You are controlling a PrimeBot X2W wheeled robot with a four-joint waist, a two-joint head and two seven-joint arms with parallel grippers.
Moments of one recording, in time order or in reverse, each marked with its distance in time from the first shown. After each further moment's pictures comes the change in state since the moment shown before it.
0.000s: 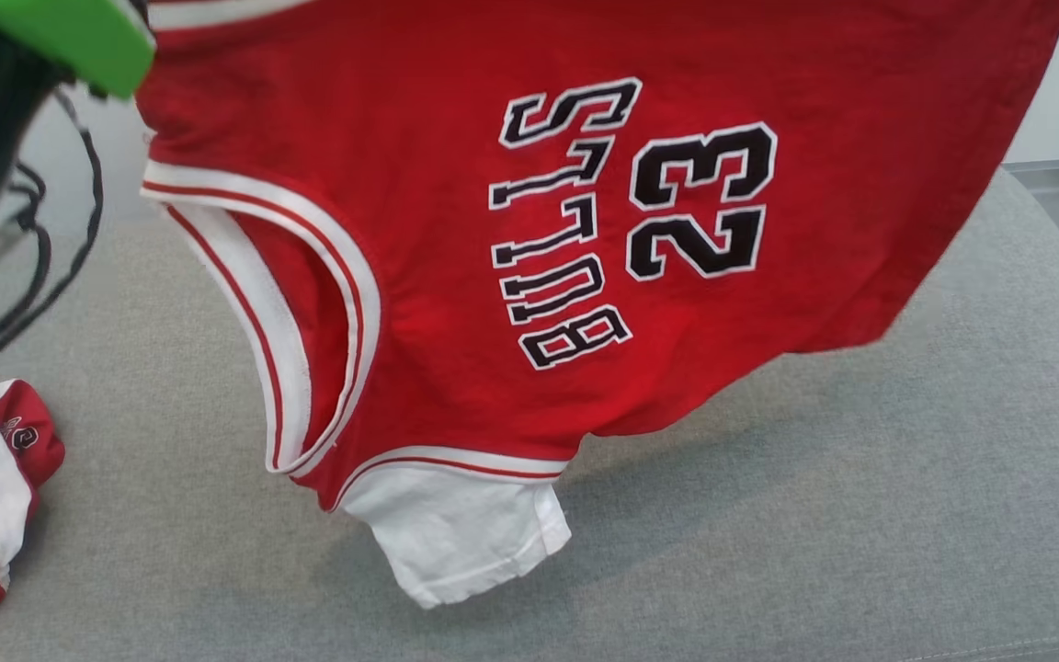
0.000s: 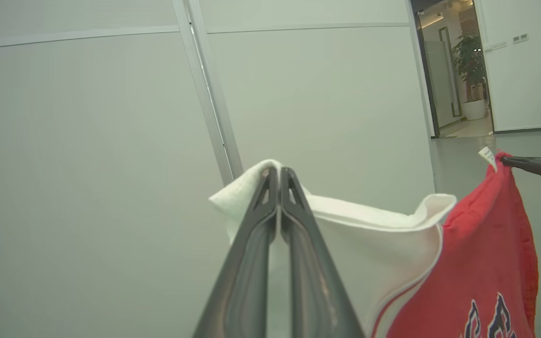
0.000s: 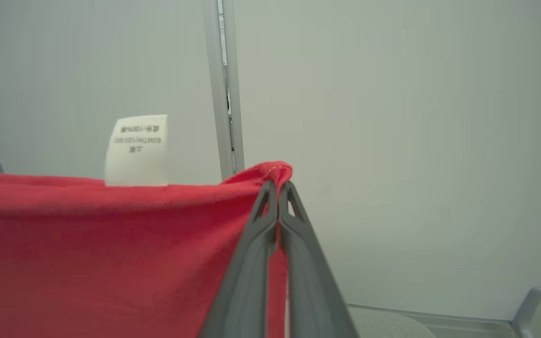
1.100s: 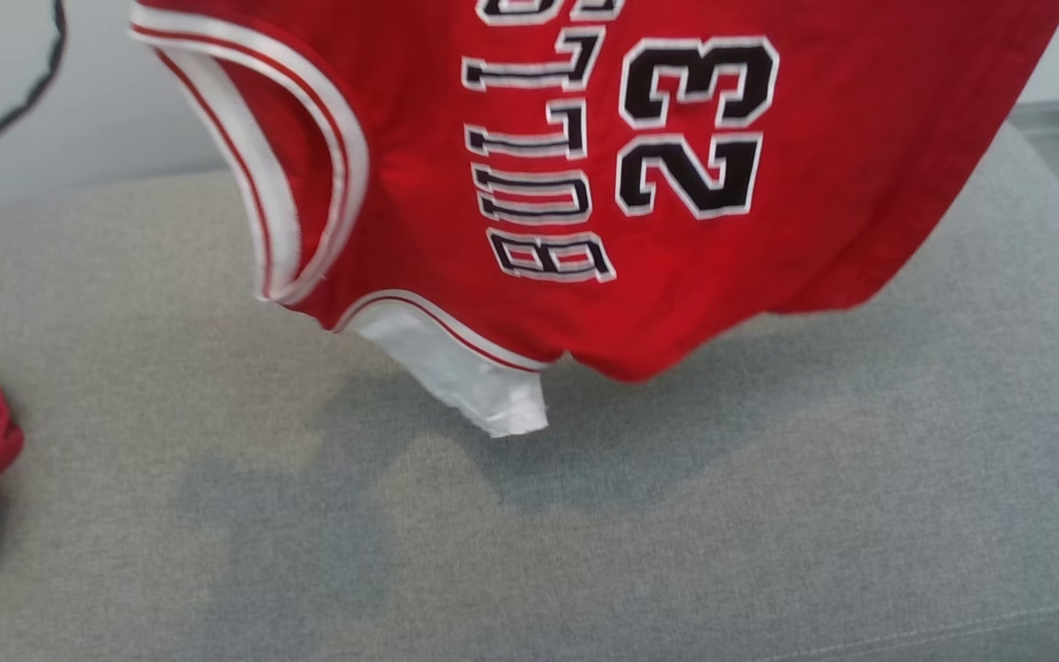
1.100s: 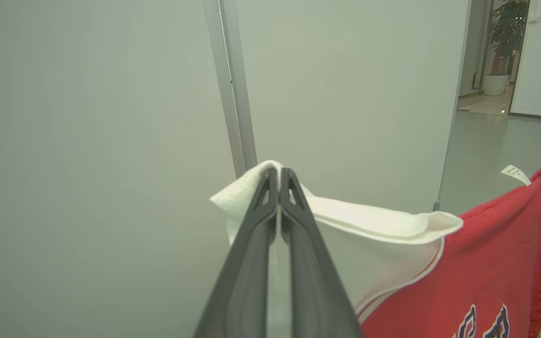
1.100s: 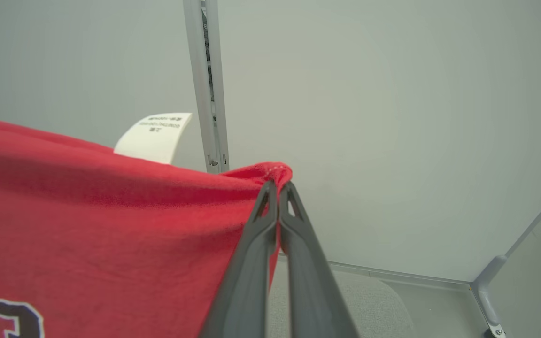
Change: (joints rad) left arm -0.393 -0.026 -0.156 0.373 -0.160 0.070 0.194; right arm -0.230 -0.132 0.206 0.095 0.139 0.000 0.173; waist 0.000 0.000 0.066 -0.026
